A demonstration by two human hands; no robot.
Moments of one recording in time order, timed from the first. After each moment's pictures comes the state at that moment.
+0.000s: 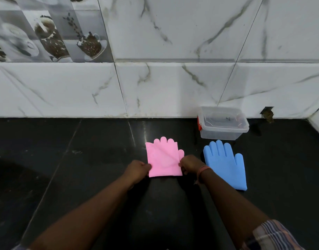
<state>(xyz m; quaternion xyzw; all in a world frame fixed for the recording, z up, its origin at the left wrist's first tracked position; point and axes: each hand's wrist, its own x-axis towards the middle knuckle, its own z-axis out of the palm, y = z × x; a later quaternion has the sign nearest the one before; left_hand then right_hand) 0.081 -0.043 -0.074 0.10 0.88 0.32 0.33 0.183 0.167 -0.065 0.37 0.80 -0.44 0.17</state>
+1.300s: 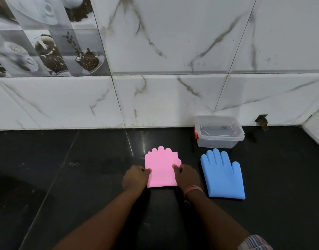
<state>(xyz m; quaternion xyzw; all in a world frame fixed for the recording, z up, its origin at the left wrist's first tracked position) 0.086 -0.021 -0.070 0.05 0.94 0.26 0.21 0.186 0.144 -0.107 0.41 0.86 -0.32 -0.03</state>
